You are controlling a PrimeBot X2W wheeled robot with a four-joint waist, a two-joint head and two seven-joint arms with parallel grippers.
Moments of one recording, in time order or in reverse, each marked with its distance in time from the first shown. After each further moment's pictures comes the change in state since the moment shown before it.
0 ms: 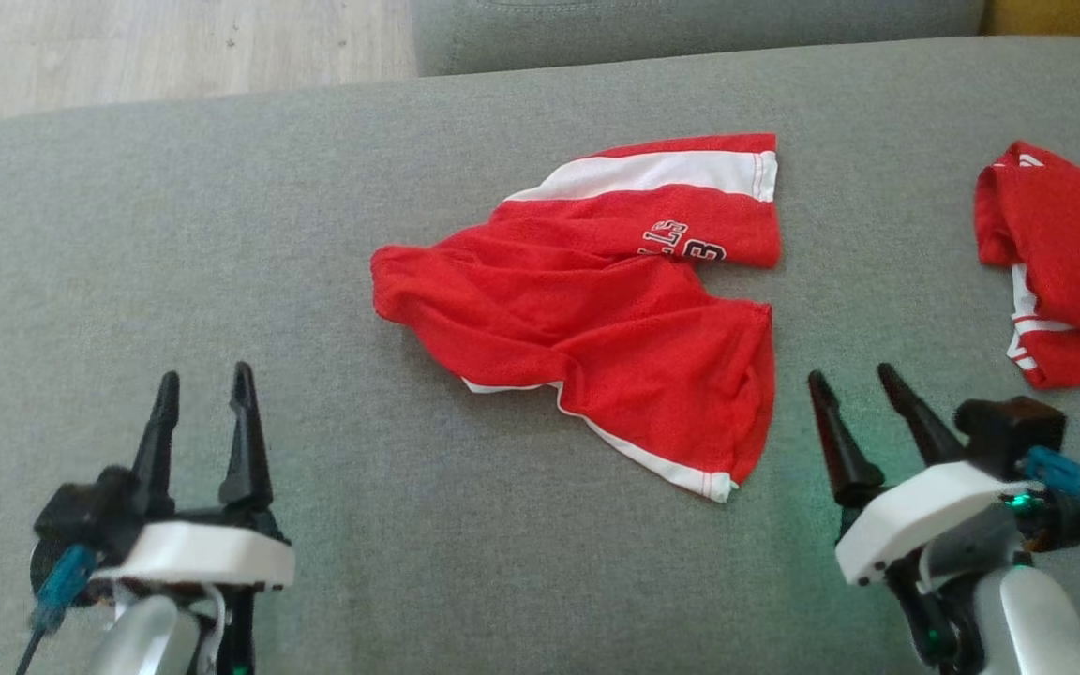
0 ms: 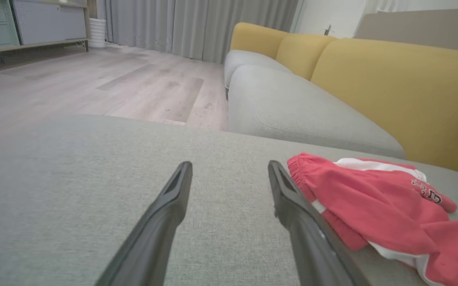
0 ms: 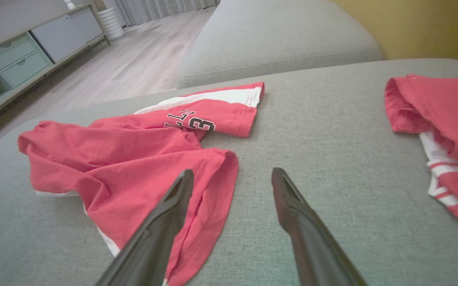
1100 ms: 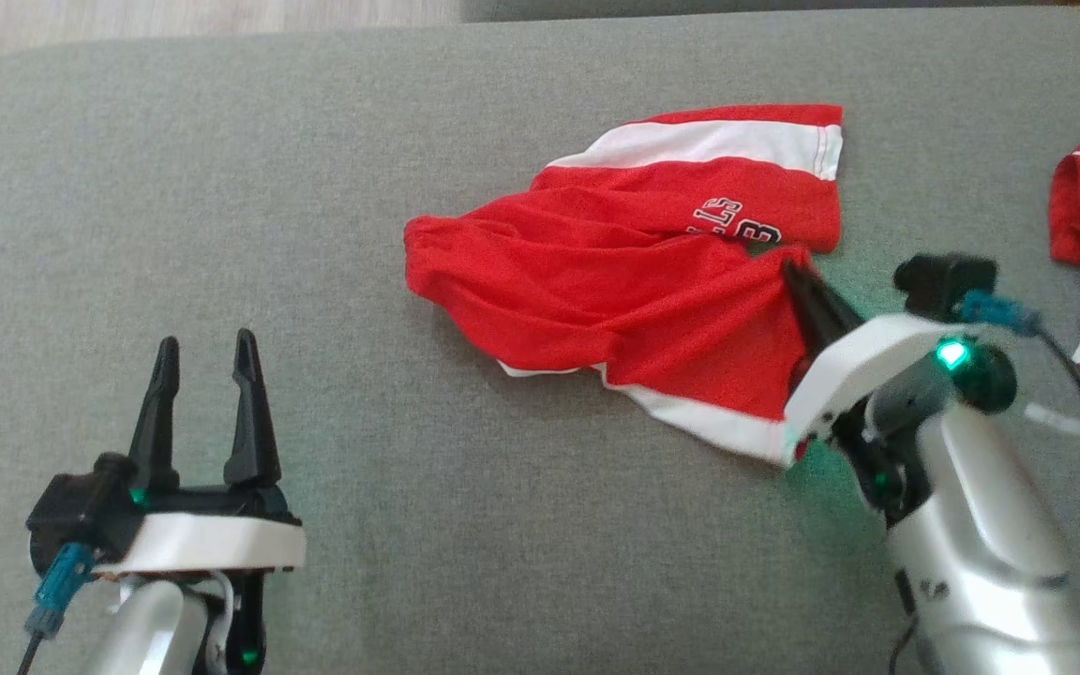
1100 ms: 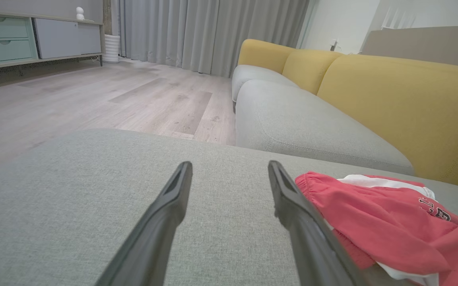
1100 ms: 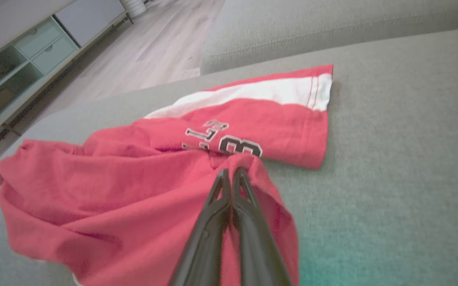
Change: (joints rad) left arm 0.028 -0.020 0.043 -0.143 0.061 0.014 -0.002; right arm -0.387 -0.004 0.091 0.427 0.107 0.000 -0.022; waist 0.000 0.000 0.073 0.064
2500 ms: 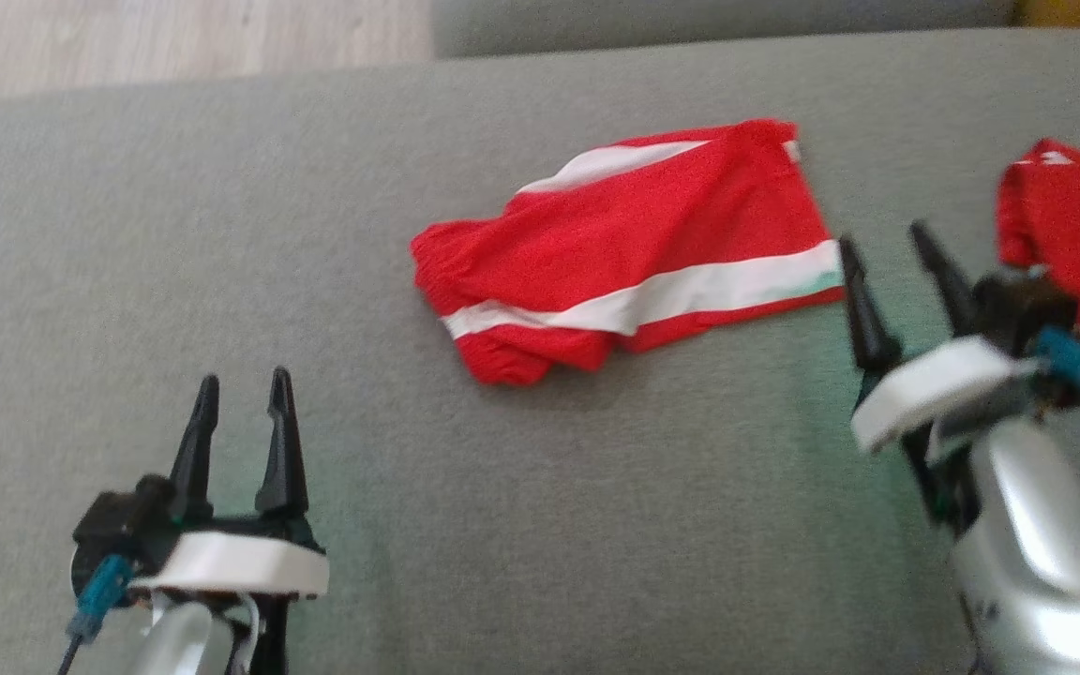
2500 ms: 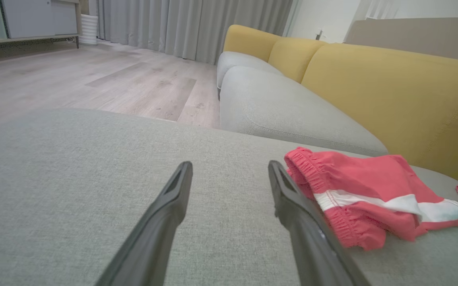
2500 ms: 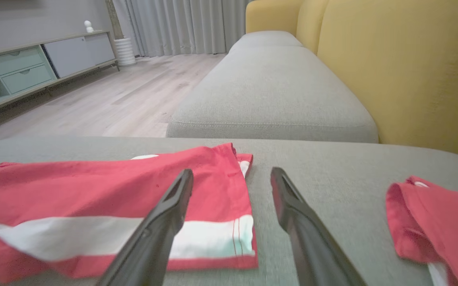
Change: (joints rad) left arm 0.001 -0.073 0.021 0.132 0.036 -0.087 0.000; right arm 0.001 -0.127 0.016 0.038 -0.110 0.000 -0.298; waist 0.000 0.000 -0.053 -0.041
